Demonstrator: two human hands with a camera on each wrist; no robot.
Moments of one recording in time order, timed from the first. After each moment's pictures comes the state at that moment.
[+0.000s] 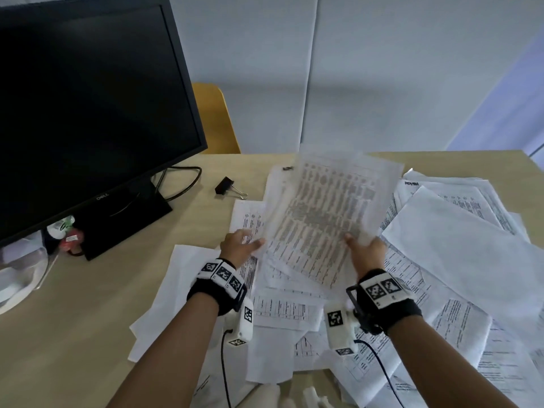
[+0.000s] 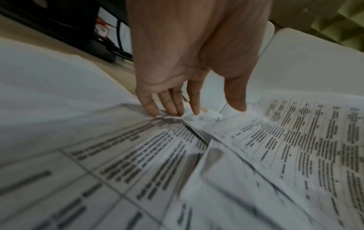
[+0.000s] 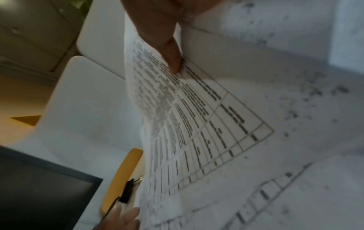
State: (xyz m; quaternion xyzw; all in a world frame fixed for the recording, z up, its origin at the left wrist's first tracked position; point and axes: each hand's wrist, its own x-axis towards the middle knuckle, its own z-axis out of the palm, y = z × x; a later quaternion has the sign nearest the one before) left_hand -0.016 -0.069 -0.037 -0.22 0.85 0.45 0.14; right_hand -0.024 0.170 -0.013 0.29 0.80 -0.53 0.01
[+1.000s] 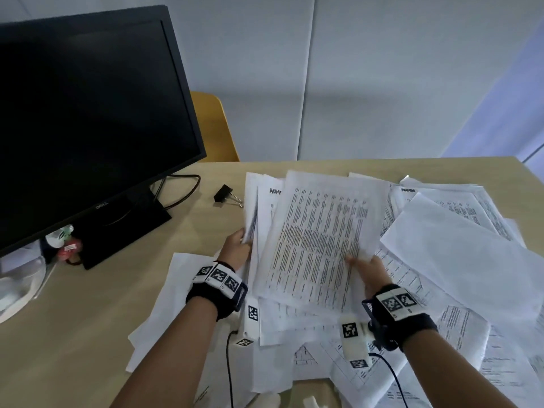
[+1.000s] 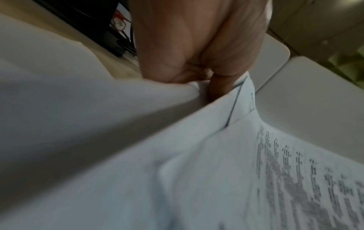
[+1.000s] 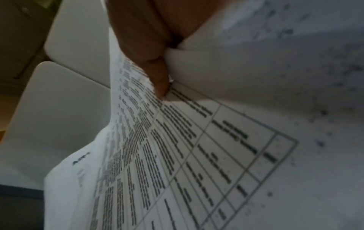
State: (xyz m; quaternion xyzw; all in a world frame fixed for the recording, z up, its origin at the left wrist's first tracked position) left_hand -0.019 -0.061 -0.015 -0.22 0.78 0.58 0.08; right_hand -0.010 0.187 -0.015 0.28 0.69 -0.65 0.12
